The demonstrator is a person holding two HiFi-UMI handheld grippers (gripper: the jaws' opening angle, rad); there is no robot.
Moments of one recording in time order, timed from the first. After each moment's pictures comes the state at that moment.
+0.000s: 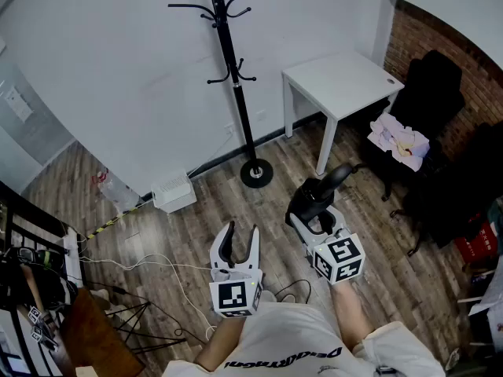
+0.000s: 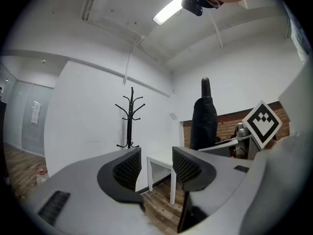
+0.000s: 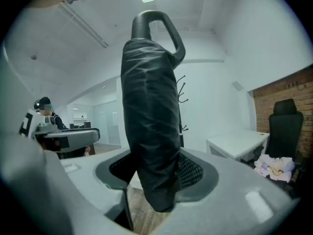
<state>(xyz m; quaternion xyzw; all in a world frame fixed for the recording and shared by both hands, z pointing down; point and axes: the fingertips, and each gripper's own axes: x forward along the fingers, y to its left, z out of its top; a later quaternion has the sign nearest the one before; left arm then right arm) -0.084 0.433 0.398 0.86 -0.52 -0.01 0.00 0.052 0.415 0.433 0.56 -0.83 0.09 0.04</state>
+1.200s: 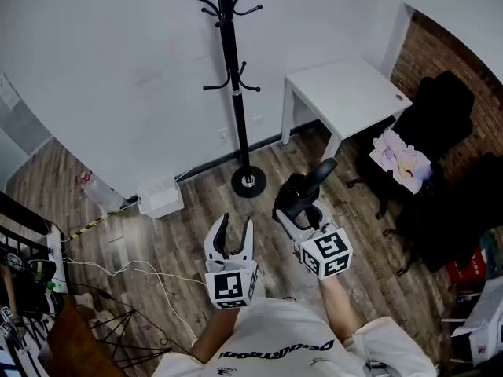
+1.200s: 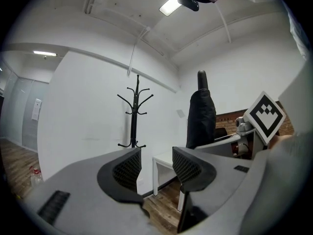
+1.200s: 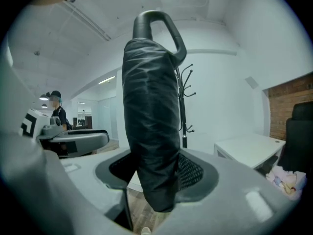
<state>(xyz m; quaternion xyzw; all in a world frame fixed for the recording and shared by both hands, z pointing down) -0.076 0.236 0.432 0.85 -0.53 -0.02 0.02 0.039 0.219 0.452 0.52 -0.85 0.08 0.07</state>
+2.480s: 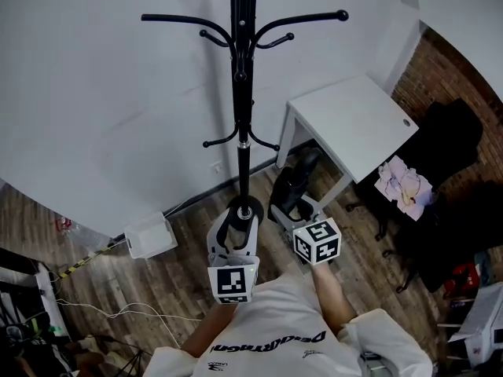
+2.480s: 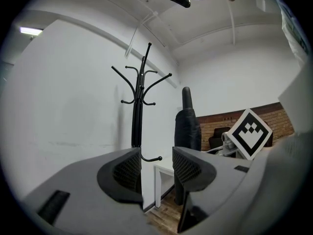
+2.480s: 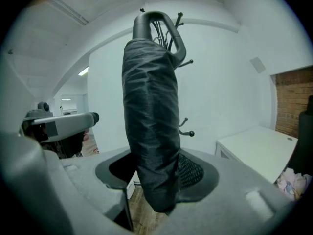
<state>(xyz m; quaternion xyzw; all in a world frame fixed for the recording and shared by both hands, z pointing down) -0.097 -0.136 0.429 0.88 -0.47 -0.01 0.01 0.009 -0.162 0.495 0.55 -0.81 0.14 0.11</state>
